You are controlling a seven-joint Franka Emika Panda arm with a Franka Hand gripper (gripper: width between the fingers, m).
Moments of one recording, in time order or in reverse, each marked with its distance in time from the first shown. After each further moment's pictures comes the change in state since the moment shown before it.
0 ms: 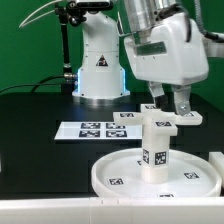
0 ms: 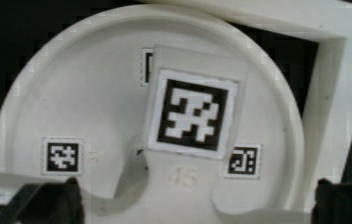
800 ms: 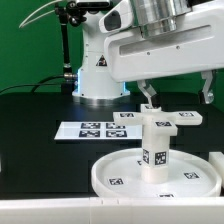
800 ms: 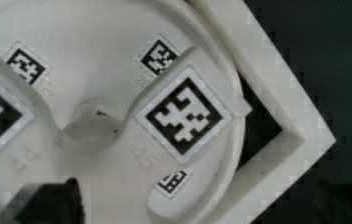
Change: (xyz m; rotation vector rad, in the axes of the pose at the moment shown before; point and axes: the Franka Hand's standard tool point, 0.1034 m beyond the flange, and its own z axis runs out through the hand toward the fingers) arm -0.004 -0.012 -0.006 -0.021 -0.017 -0.726
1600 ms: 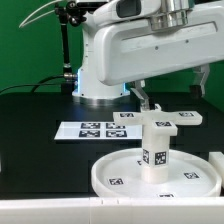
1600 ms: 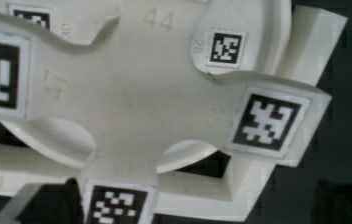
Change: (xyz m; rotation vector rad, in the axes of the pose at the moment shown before) arm 0.008 0.005 -0.005 -0.062 0.016 -0.891
